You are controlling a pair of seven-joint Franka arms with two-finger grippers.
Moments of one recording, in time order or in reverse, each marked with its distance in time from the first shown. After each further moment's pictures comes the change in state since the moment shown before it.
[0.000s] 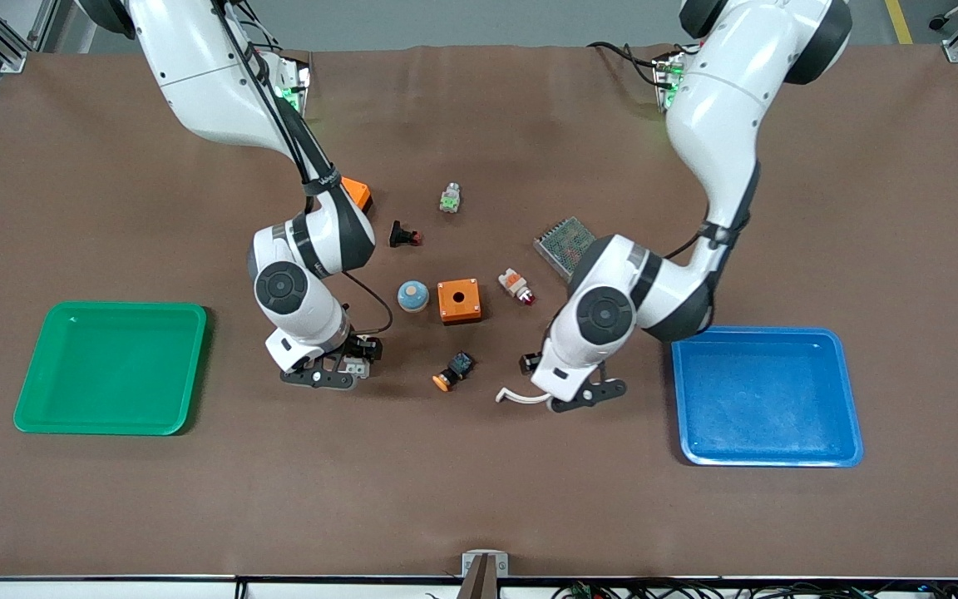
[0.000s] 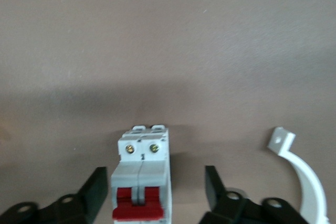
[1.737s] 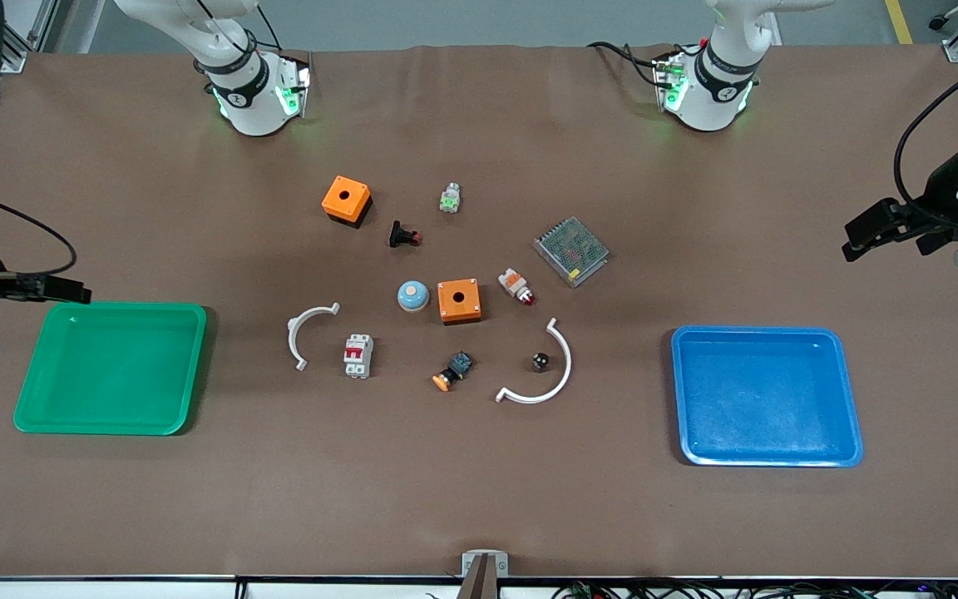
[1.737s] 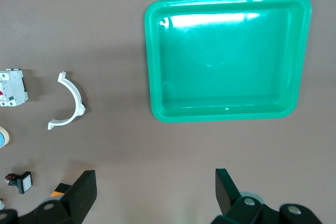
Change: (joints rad) left arm 0.455 -0.735 0.003 -0.268 0.017 -0.374 0.610; right arm -0.498 -0.342 -0.061 0.302 -0.086 -0.845 -0.536
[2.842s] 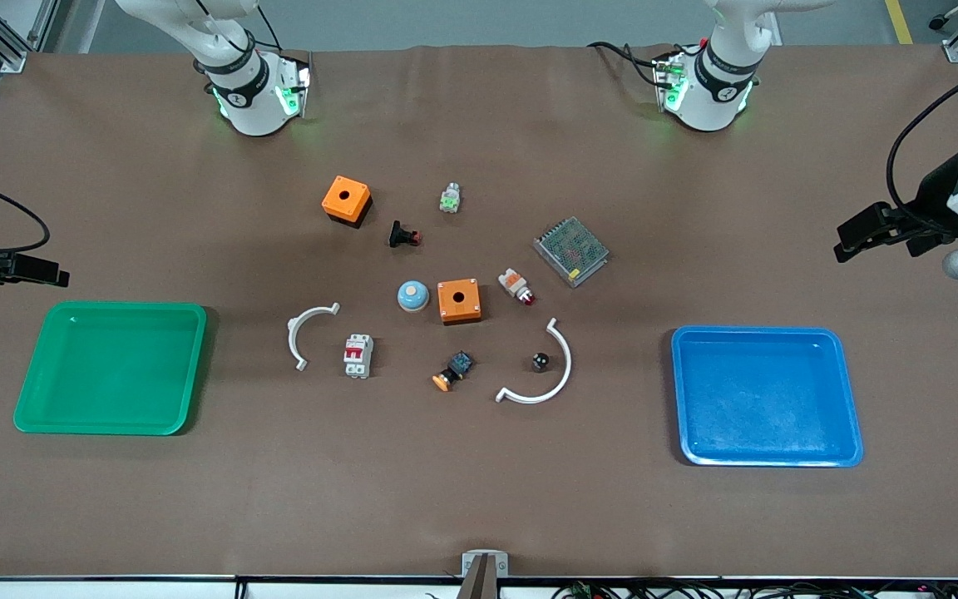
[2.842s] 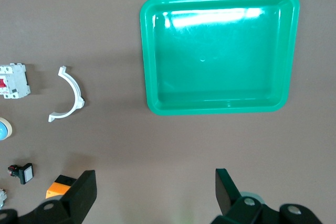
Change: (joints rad) left arm 0.000 -0.012 -0.003 -0.031 -0.018 -0.005 0.001; right arm -0.029 -0.039 0.009 -0.014 0.000 -0.013 -0.026
